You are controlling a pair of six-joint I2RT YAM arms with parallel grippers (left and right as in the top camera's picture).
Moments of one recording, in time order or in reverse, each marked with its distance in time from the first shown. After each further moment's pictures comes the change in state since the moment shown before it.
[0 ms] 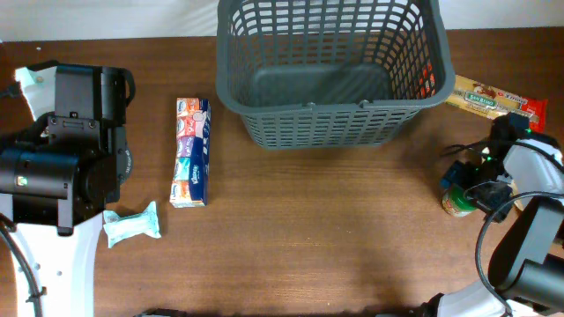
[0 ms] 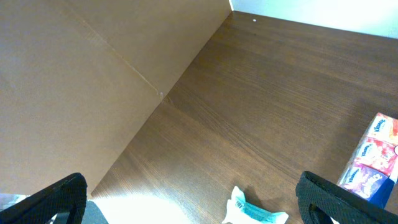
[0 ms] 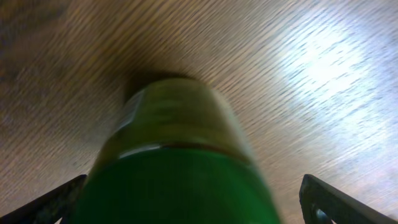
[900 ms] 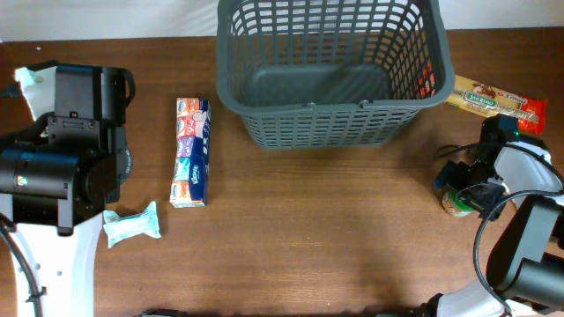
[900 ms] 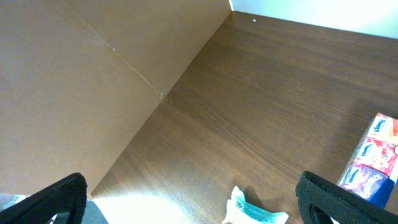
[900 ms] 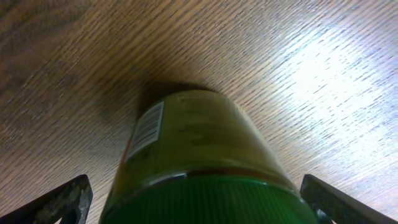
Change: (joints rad) left arm 0.000 0.000 0.000 0.000 0.000 0.000; right arm 0.029 0.000 -0.039 0.074 0.023 0.004
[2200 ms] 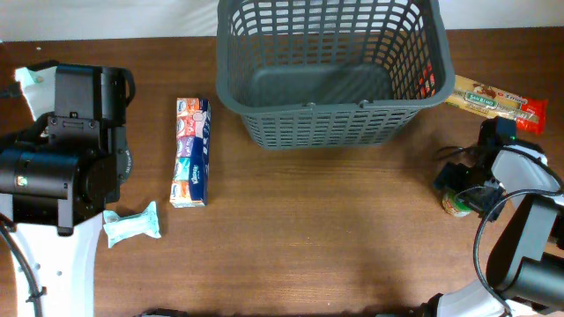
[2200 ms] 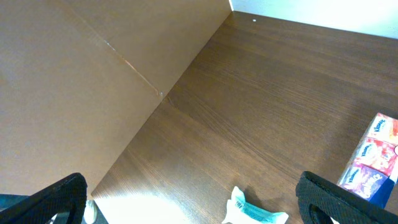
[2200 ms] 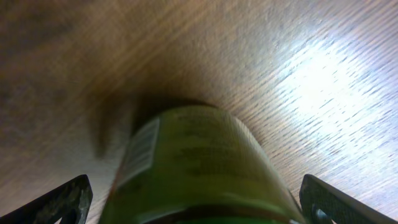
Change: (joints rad) left arm 0.000 0.000 0.000 0.000 0.000 0.000; right arm 0.000 0.000 -0.049 0.078 0.011 -0.004
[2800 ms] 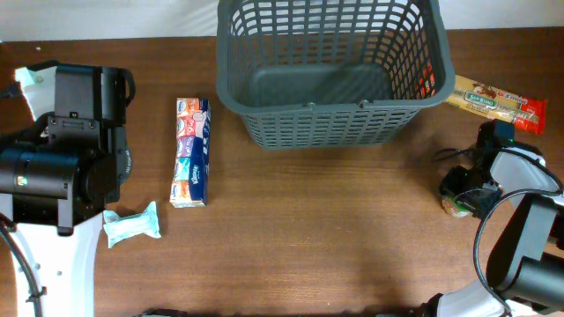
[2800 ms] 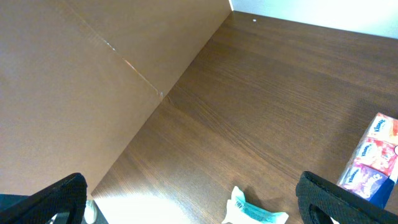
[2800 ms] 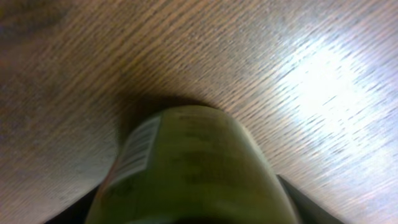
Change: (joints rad) left arm 0.000 0.000 0.000 0.000 0.000 0.000; right arm 0.000 0.000 -0.014 0.009 0.001 0.002
